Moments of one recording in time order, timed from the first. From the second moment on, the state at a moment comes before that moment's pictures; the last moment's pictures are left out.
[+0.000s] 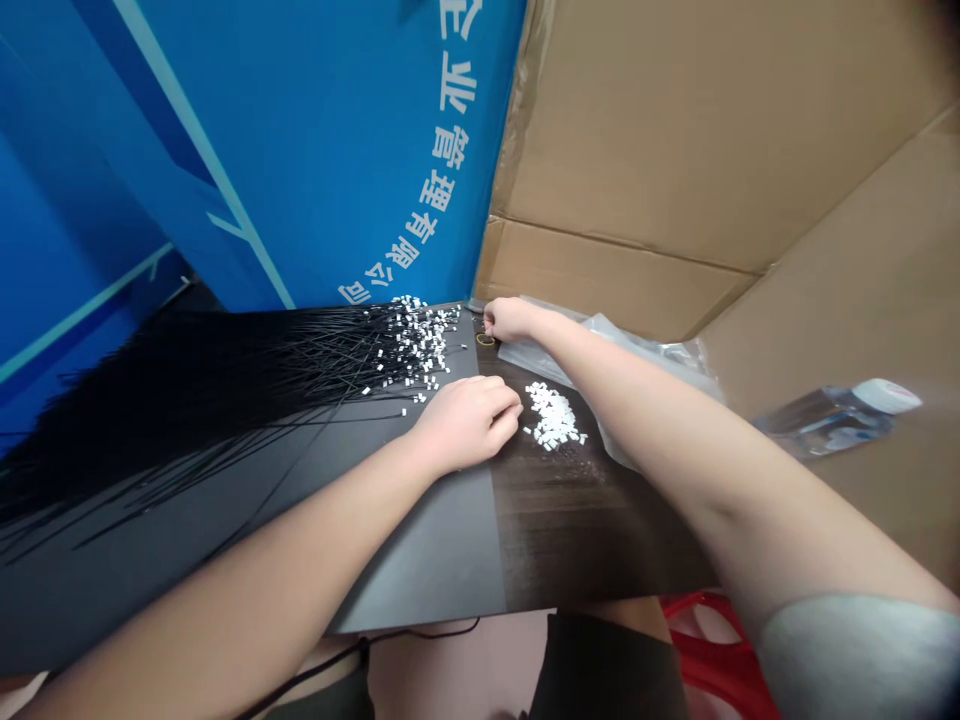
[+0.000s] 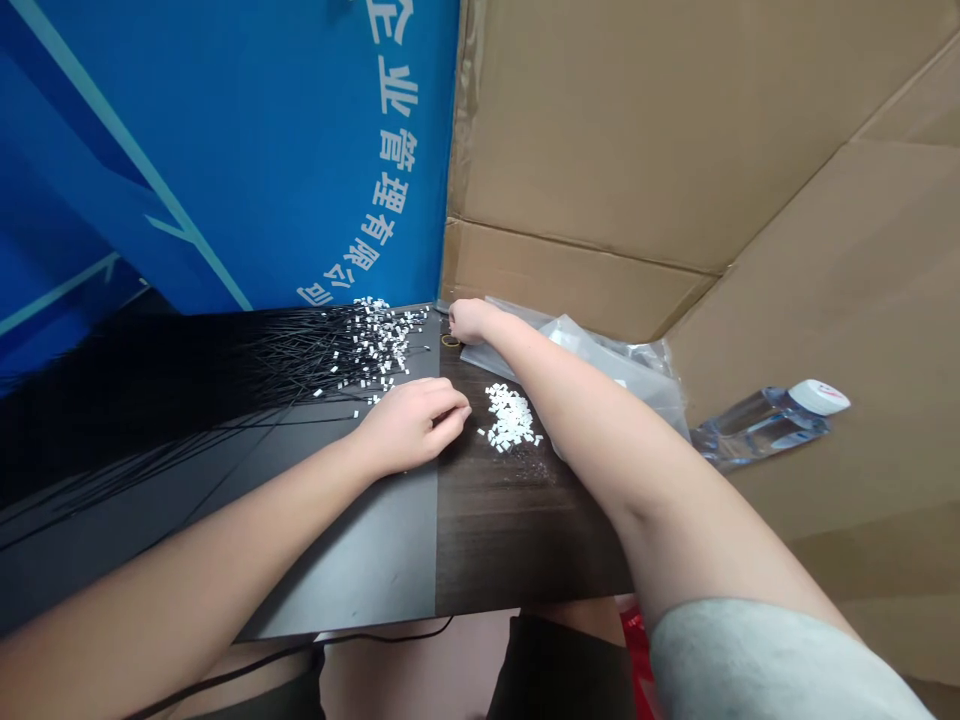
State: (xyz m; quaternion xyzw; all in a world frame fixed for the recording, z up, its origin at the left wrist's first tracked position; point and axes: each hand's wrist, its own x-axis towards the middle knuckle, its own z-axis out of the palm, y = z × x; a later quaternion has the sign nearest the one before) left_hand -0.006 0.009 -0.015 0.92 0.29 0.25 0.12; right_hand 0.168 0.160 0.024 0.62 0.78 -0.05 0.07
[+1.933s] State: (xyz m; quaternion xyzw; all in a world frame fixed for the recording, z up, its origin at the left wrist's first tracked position) left_hand 0.006 0.017 -0.027 0.94 0.24 0.19 0.18; right_hand 0.251 -0.087 0.204 0.35 0.60 -0.36 -0.62
